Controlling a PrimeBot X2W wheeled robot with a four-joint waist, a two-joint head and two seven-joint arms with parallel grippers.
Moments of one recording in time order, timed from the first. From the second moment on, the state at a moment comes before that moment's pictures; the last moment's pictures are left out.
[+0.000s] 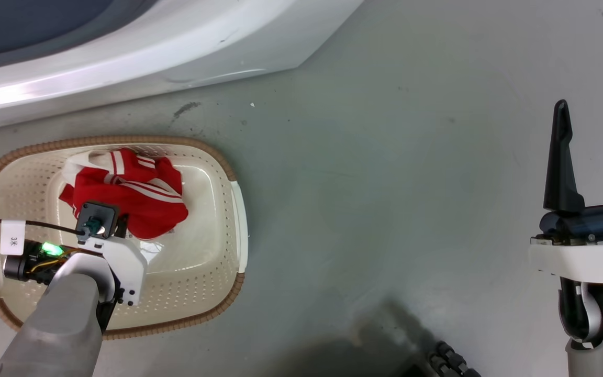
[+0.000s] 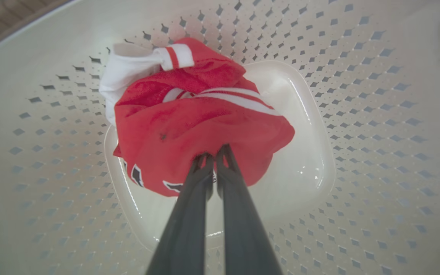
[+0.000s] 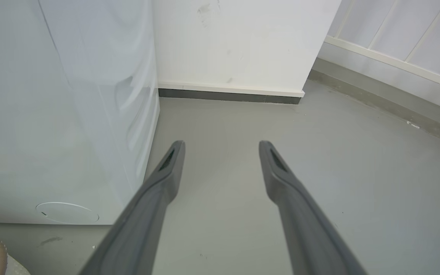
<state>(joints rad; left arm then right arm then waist) -0.70 0.37 -0.48 1.14 -0.29 -0.06 -0.26 -0.25 -0.05 -0.08 -0.14 0.05 0.13 -0.26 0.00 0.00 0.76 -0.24</state>
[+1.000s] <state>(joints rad) -0.27 0.23 -0.13 0.42 -0.24 -0.07 -0.26 -0.15 -0.05 -0.11 -0.05 -0.01 0.13 -0.26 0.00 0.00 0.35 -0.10</state>
